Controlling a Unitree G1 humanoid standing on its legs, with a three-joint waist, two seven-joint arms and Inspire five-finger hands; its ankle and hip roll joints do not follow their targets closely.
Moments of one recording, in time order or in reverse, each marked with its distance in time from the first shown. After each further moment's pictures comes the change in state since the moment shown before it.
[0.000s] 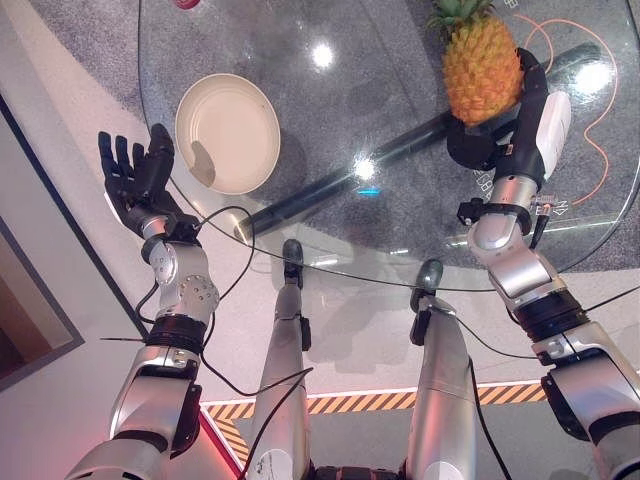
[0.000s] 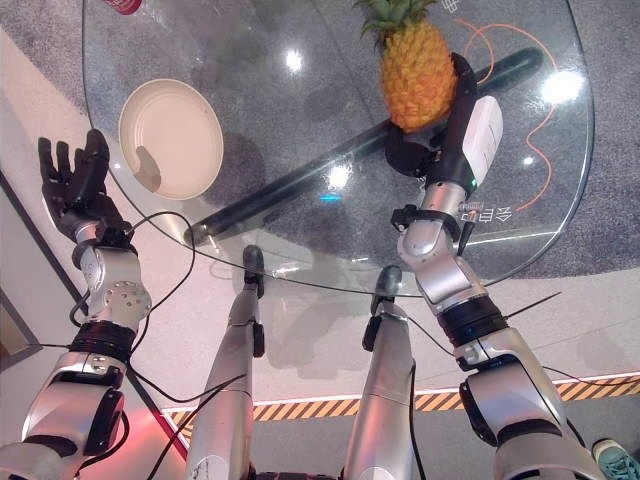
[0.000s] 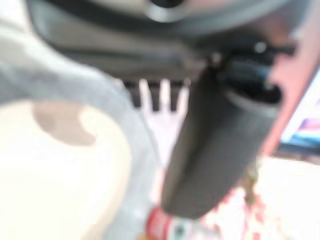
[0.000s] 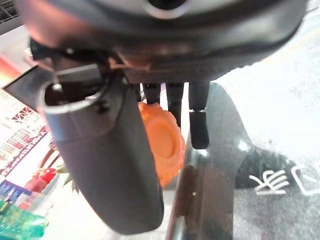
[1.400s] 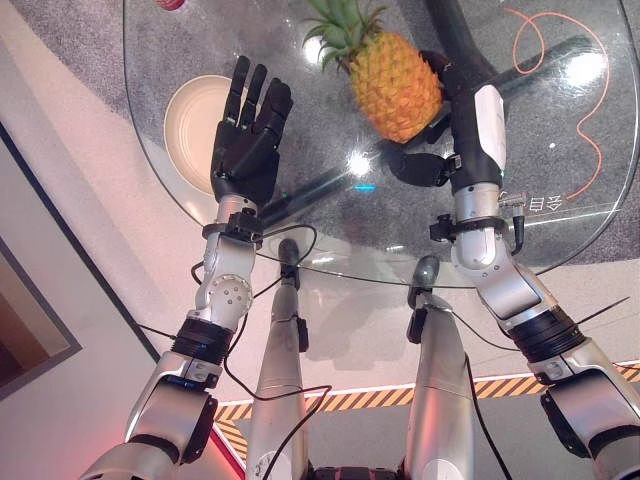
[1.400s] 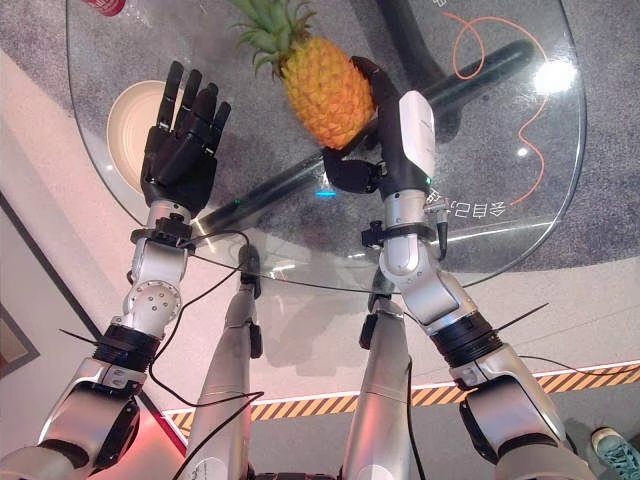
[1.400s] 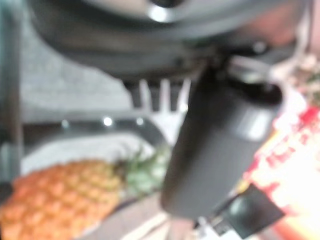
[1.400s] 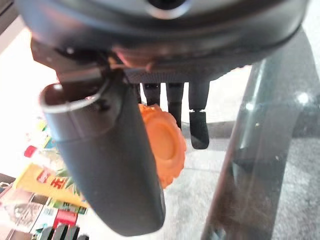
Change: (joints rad) left arm 0.017 -0.064 -0.177 -0.262 -0.225 0.249 -0.391; right arm 0.046 0.008 0.063 -0.199 -0.134 -0.062 0.247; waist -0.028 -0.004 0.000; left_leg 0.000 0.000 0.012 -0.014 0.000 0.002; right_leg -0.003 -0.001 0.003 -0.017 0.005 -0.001
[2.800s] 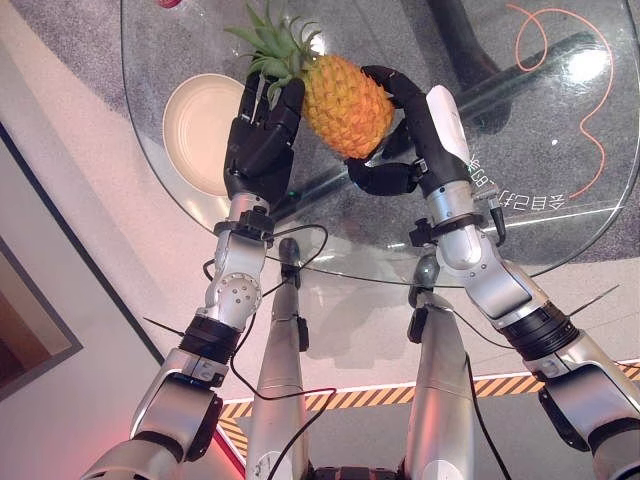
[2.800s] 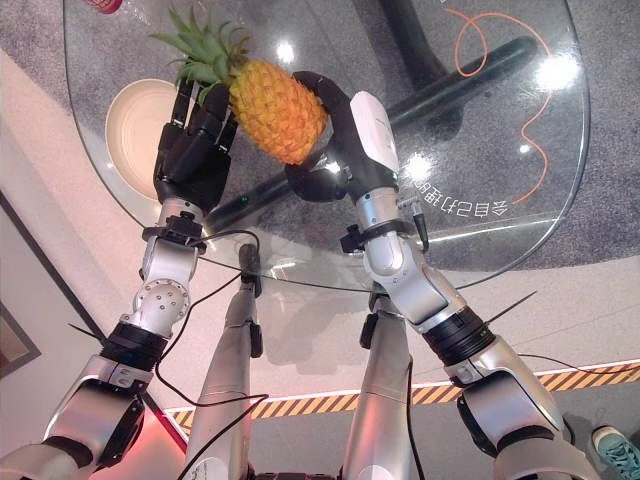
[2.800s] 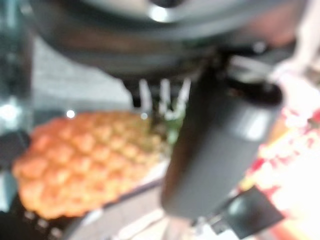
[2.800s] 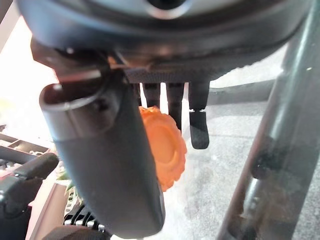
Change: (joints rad) left arm -0.016 -0.025 -0.031 -0.009 -0.060 -0.031 0.010; right arm -0.054 0.000 0.083 -0.066 0.012 0.013 0.117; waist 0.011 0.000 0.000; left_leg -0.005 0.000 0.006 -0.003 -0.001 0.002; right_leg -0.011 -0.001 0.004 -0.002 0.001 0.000
